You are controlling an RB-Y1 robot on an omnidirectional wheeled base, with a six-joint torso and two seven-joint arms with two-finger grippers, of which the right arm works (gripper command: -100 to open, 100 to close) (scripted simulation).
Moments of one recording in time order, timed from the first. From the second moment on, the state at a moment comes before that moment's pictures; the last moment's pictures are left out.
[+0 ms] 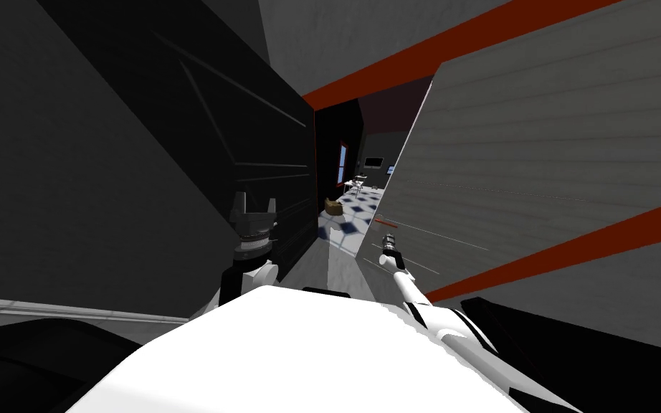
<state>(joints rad) -0.33 -0.39 -0.06 -0.70 -0.68 -0.51 0.24</state>
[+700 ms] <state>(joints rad) -0.34 -0.41 -0.07 -0.66 -0.71 -0.51 0.23</state>
